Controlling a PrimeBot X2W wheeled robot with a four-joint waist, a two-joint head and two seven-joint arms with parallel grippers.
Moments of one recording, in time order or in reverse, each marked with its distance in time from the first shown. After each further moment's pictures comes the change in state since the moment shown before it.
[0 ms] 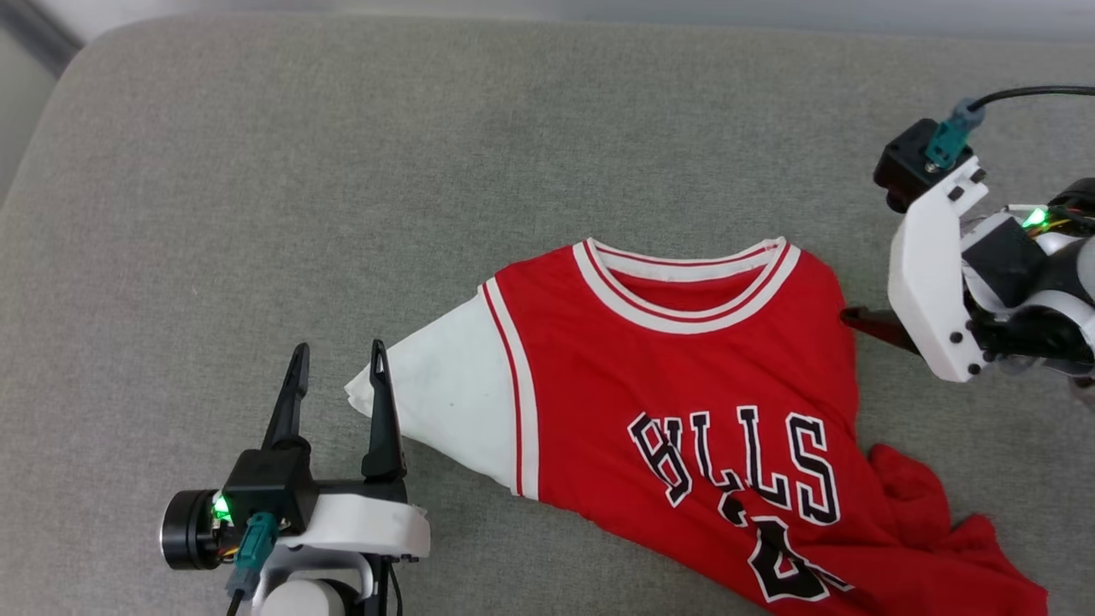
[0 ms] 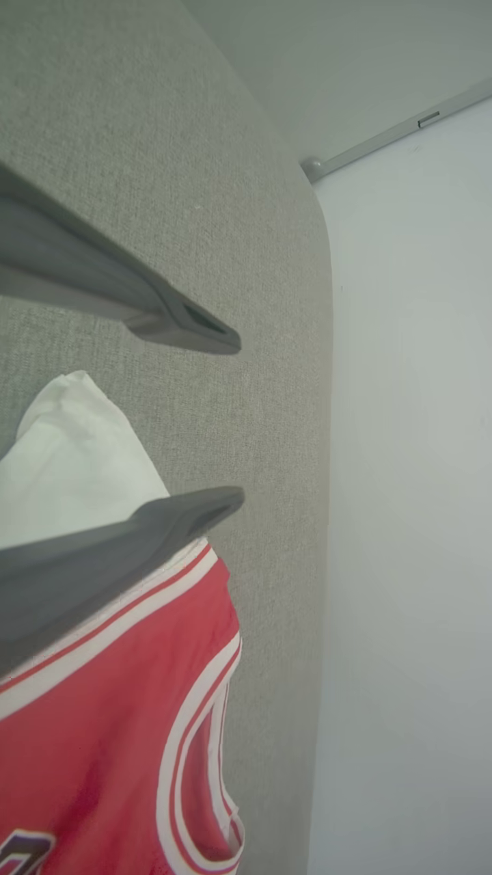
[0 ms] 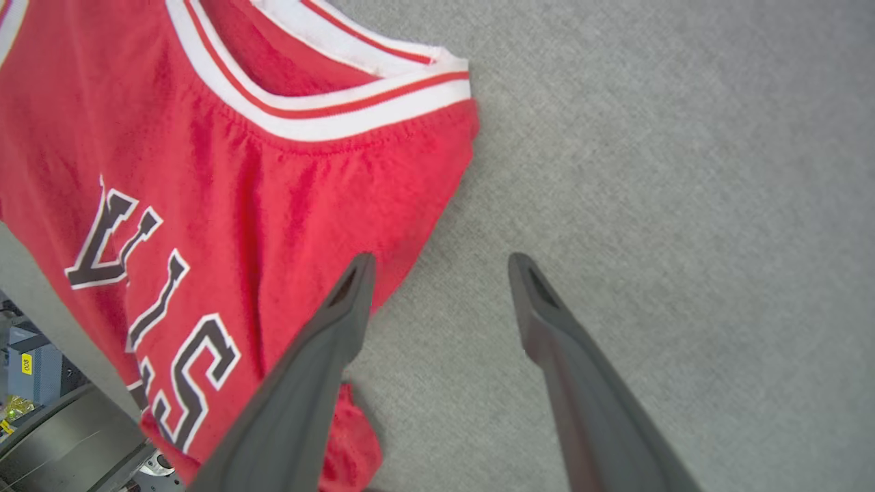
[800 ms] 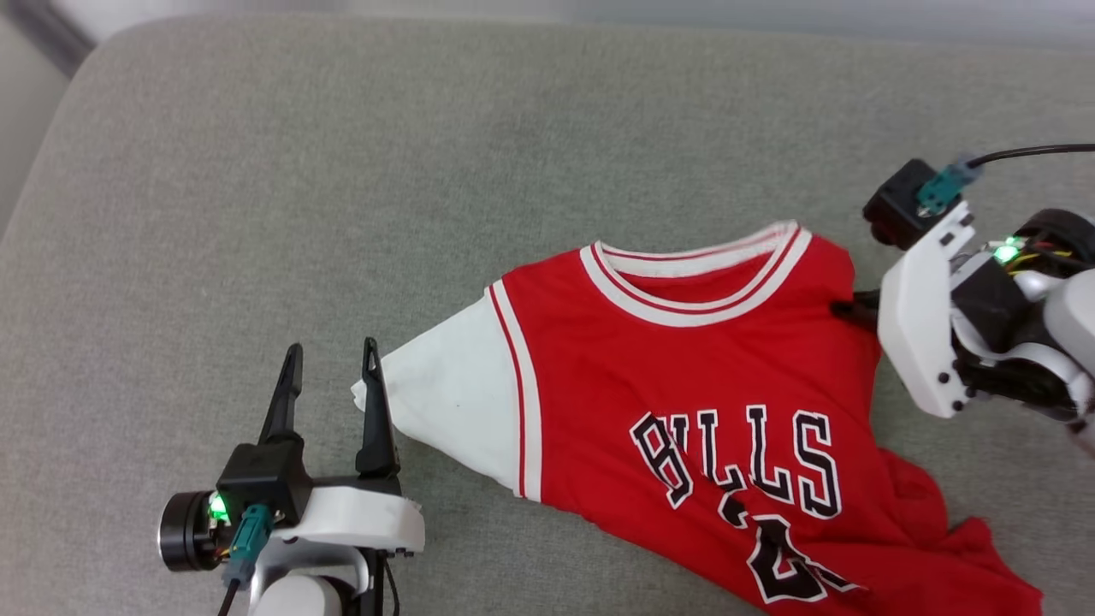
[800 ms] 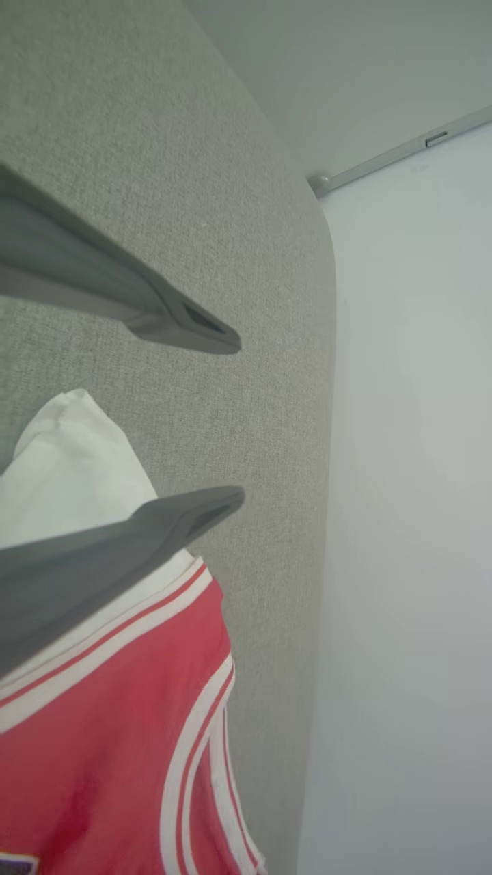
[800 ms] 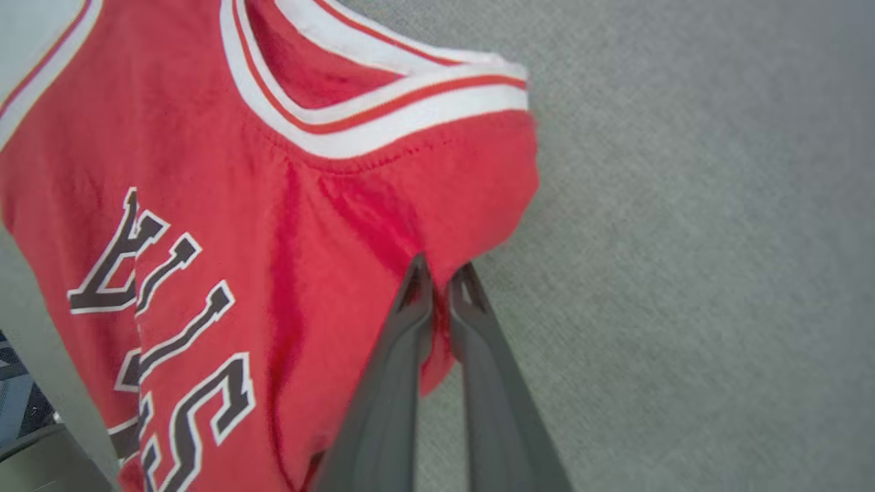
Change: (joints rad) left arm -0.038 0.000 0.004 0.039 -0.030 0.016 0.000; right arm -0.017 -0.009 0.187 0.081 0.045 0.000 -0.319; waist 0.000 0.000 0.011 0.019
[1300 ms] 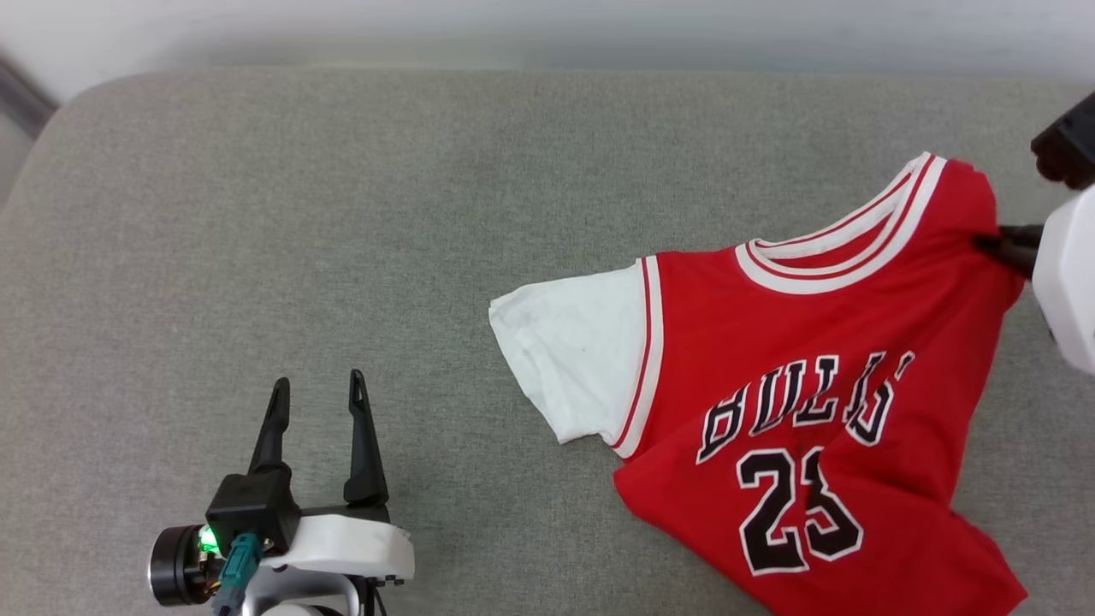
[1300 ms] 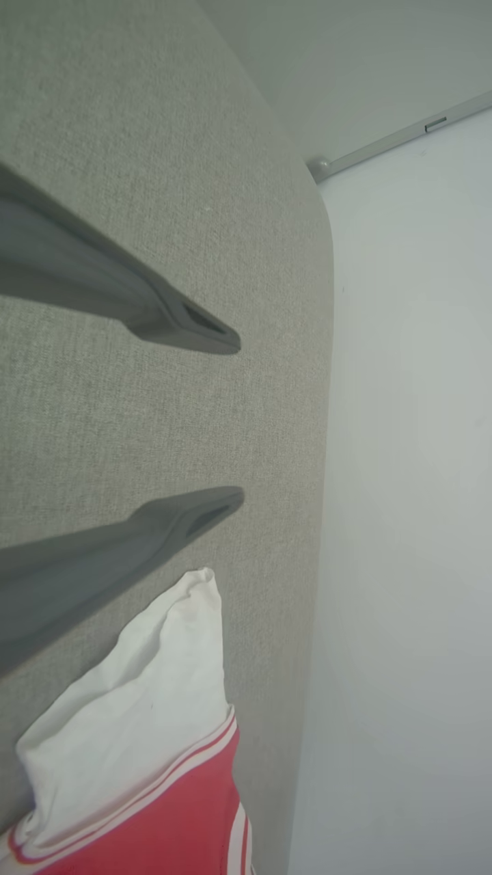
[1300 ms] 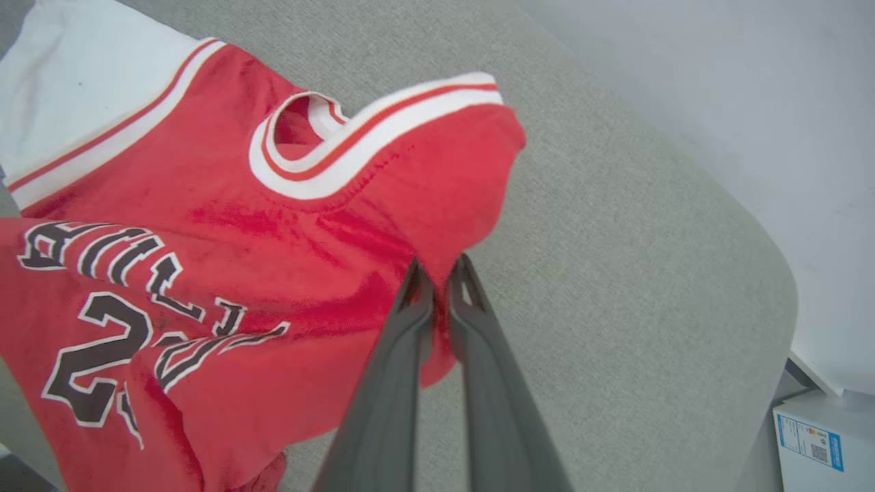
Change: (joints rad) left arm 0.072 0.000 0.022 -0.011 -0.004 0.007 0.000; right arm -0.004 -0.237 -0.099 -0.135 -0.008 0.000 -0.038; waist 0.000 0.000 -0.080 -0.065
